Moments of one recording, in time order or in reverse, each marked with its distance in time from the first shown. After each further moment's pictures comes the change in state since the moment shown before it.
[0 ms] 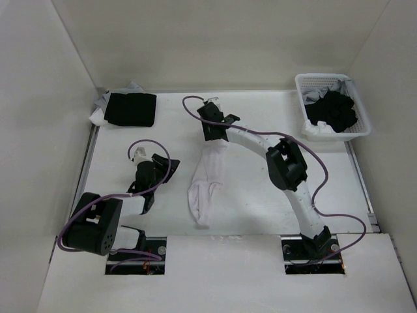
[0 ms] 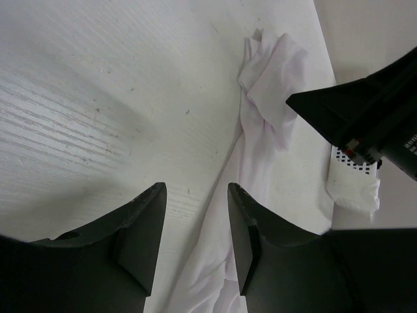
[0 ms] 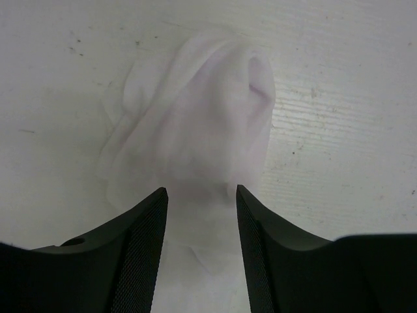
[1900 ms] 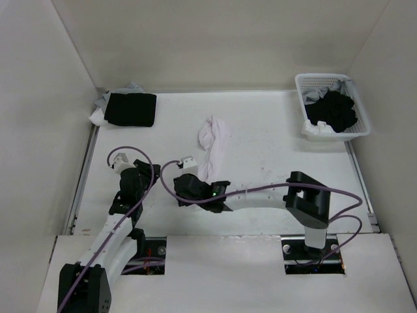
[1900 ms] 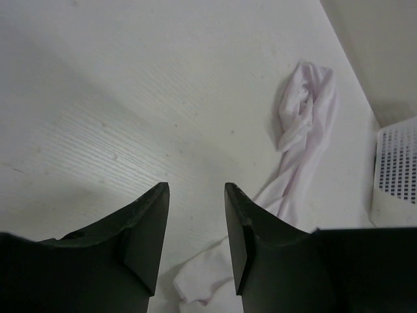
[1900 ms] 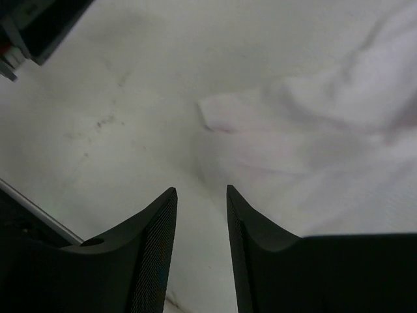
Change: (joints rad) left arm 0.100 -0.557 -0.015 -0.560 -0.106 0.175; right arm 0.549 -0.480 -0.761 0.401 -0.006 0.410
